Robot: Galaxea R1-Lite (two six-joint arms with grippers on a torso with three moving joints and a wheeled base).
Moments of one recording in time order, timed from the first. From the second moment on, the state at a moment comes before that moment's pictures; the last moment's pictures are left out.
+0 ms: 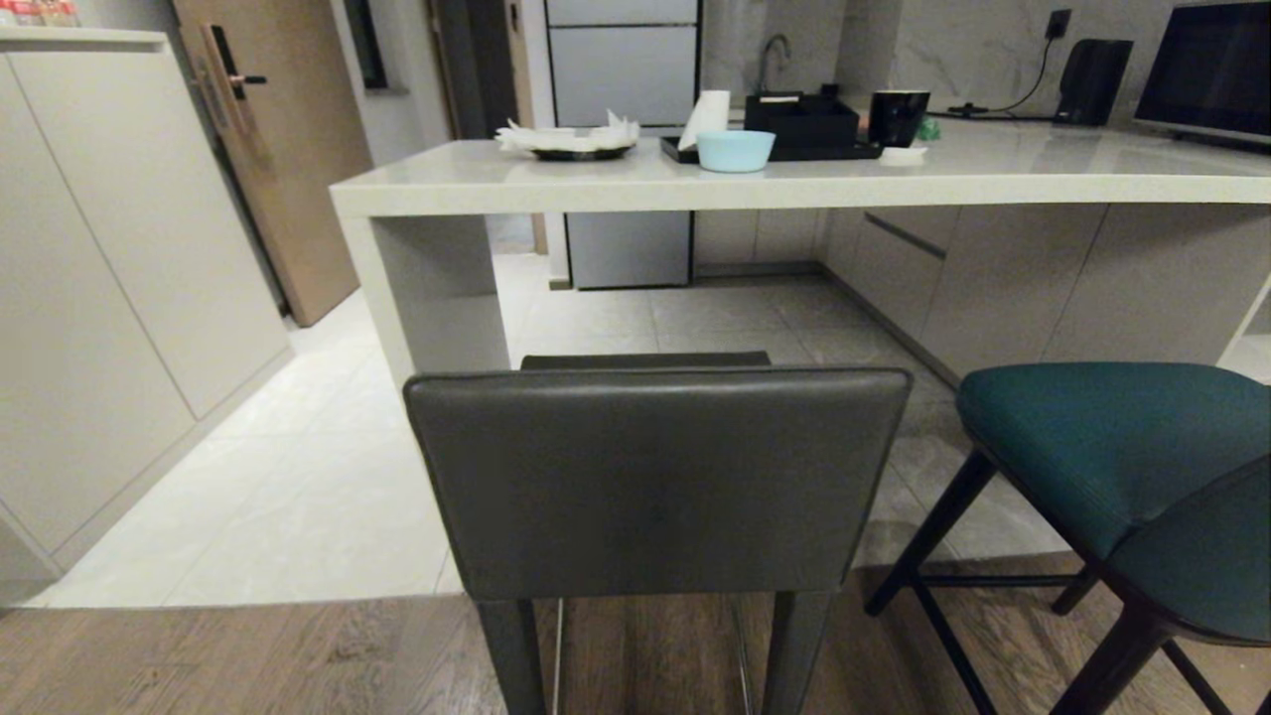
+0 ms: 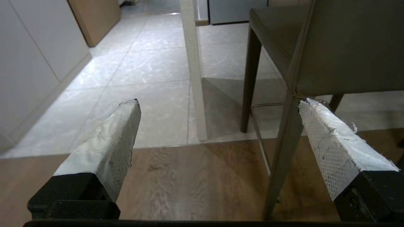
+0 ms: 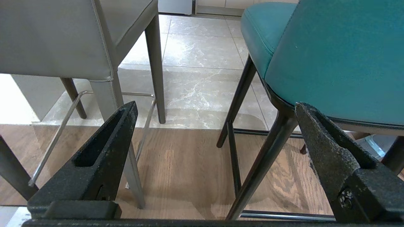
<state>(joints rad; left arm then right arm) 0.00 0.00 0.00 -0.03 -0.02 0.09 -0.01 0.00 0.00 0.01 0.03 -0.10</state>
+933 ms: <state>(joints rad) 0.00 0.00 0.00 -0.04 0.00 0.02 -0.01 0.00 0.00 0.01 0.02 -0.08</state>
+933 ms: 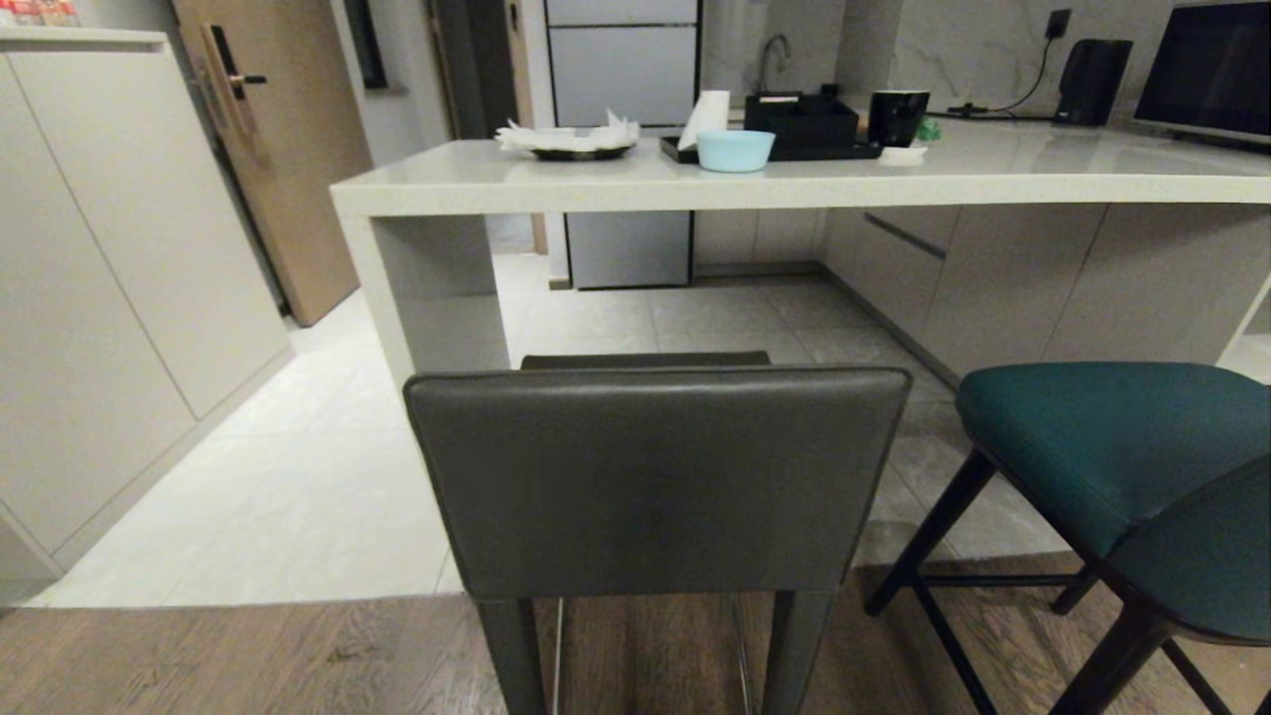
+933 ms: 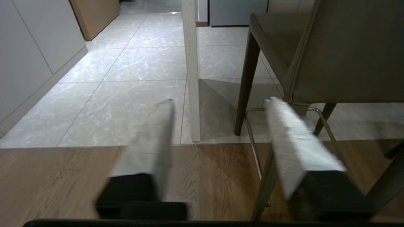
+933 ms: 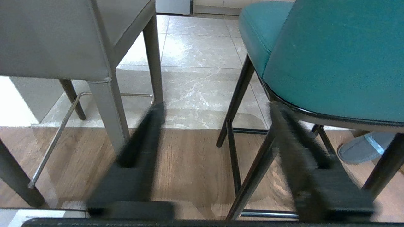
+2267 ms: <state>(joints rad) 0.00 0.00 0.00 -0.04 0.00 0.00 -0.01 0.00 0.00 0.01 0.02 -0.07</state>
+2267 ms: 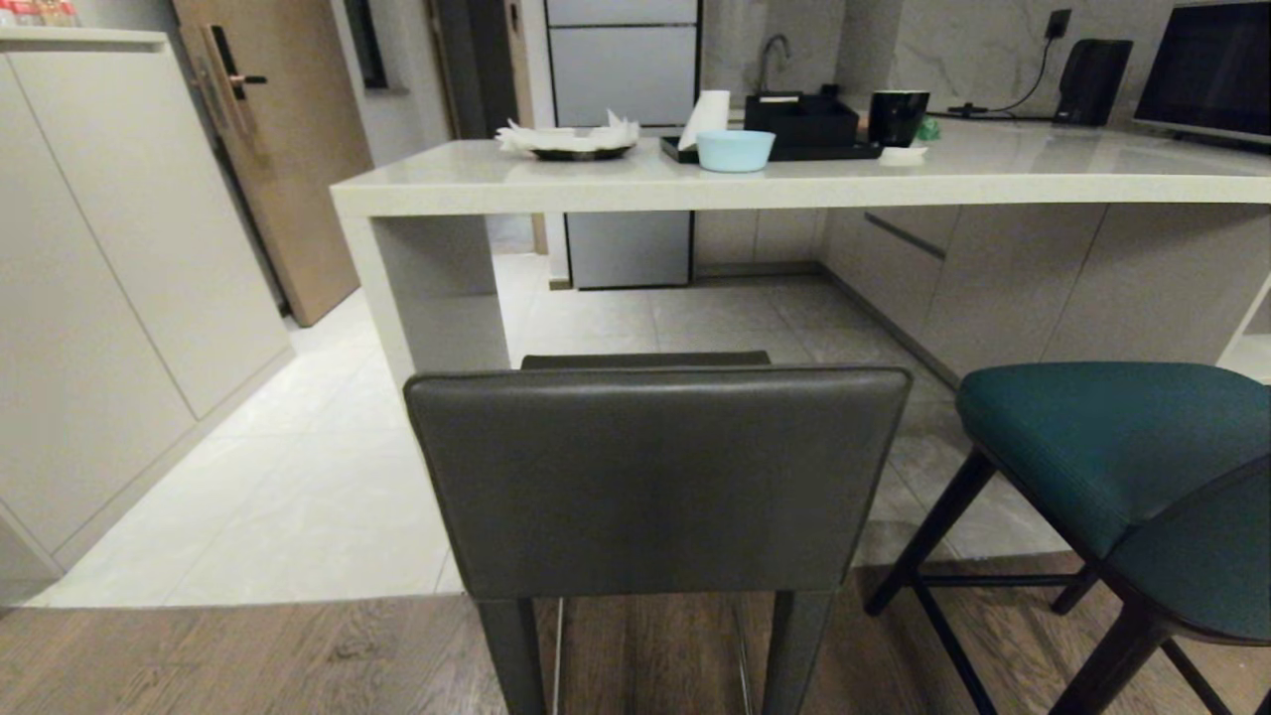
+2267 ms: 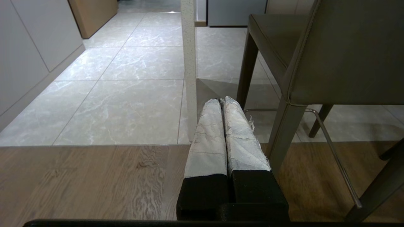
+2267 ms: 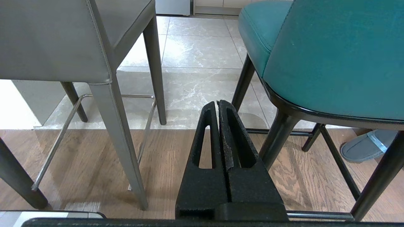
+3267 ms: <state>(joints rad) 0.00 0.00 0.00 -0.04 0.00 0.00 -0.01 0.00 0.00 0.01 0.02 -0.06</state>
